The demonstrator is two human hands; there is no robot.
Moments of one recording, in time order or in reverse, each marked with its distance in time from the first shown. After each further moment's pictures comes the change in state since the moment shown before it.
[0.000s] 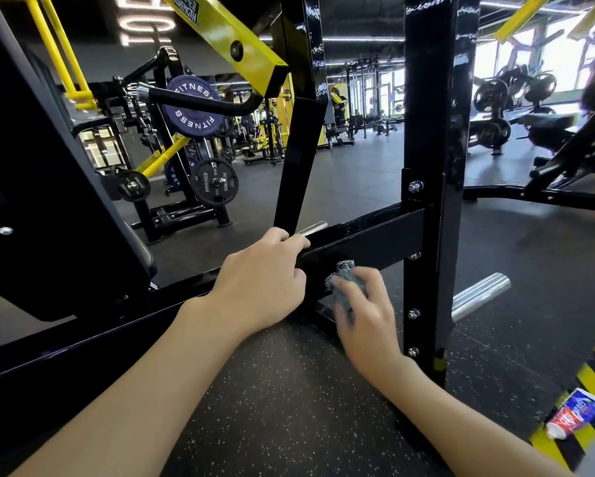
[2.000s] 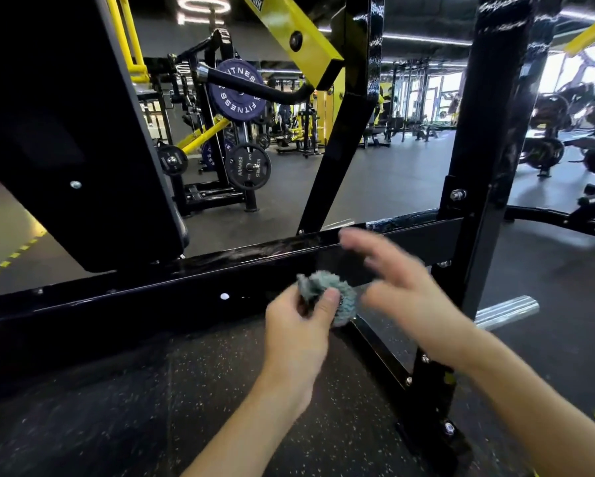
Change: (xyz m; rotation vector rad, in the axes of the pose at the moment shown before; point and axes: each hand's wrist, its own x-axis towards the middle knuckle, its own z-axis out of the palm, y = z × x) left_hand -0.079 0.035 0.044 -1.504 0.301 -0.498; right_hand 0.076 -0.066 -0.085 0.642 -0.715 0.366
